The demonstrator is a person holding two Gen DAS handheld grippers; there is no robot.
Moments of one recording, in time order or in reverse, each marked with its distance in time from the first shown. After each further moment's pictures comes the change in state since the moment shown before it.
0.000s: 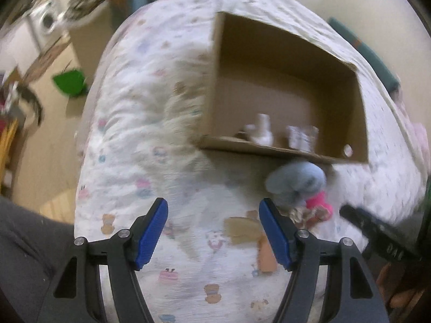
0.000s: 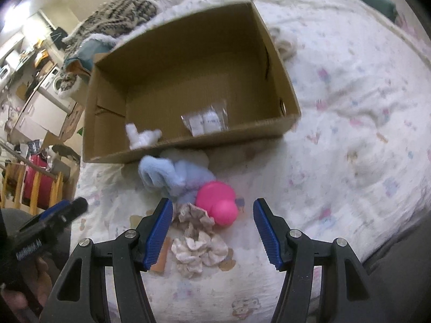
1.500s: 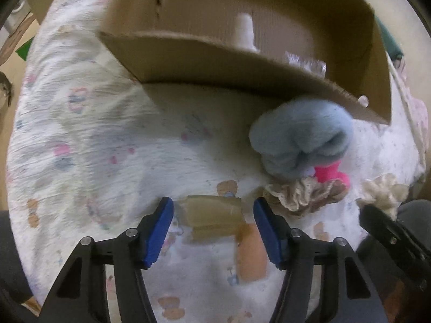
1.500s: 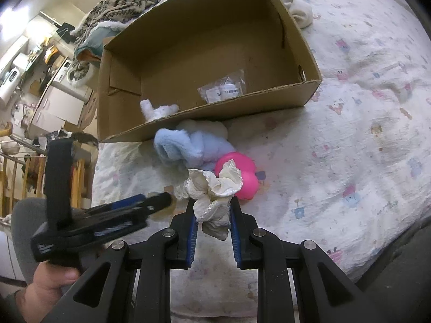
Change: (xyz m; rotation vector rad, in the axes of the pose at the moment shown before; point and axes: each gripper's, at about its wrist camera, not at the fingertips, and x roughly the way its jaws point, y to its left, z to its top) left arm 0.101 -0.041 -0.015 0.068 0.296 -0.069; right arm 0.016 0.011 -0.007 -0.014 0.086 0.112
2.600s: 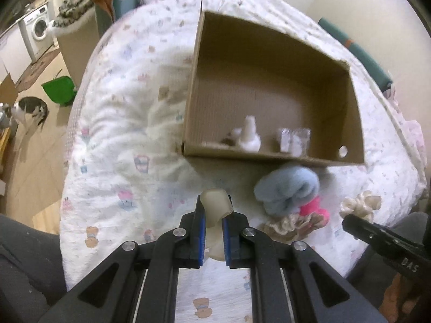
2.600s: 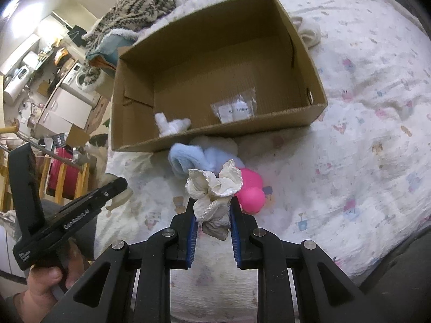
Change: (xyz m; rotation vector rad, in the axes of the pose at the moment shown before) left arm -0.103 0.007 -0.033 0.011 -0.346 0.029; right arm -0.028 0.005 0.000 -0.041 -0.088 0.030
